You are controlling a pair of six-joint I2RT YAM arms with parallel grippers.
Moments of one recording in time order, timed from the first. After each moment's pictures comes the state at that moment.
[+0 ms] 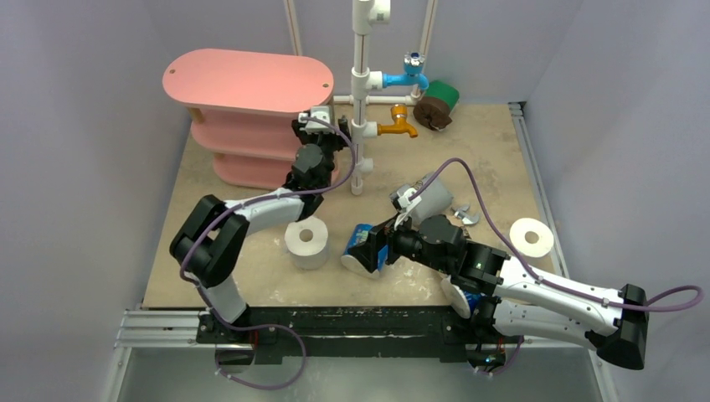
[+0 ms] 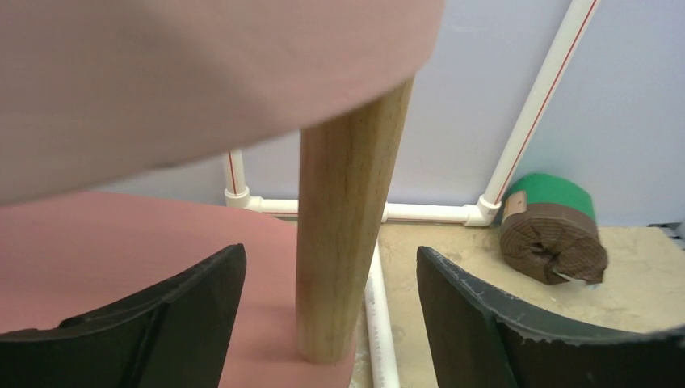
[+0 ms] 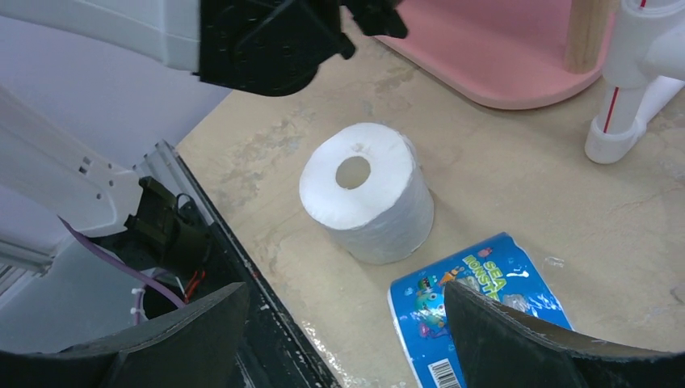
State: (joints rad) left arm -0.63 1.76 1.03 0.95 -0.58 0.00; right arm 1.10 0.89 0.71 -0.08 0.11 0.45
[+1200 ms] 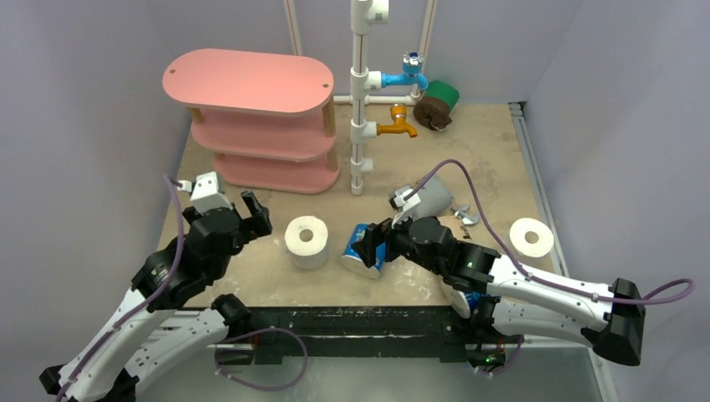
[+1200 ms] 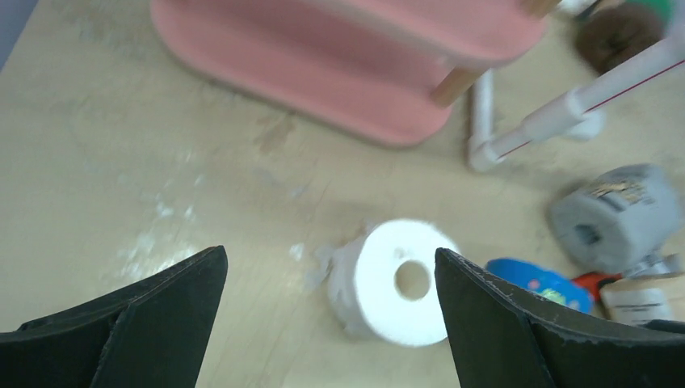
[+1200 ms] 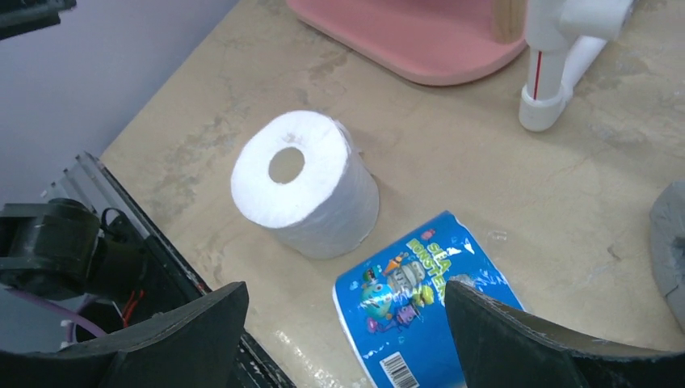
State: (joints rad) left arm -0.74 0.55 0.95 -0.82 -0.69 -0.62; right arm 1.10 0.93 0.69 -0.10 0.24 0.47
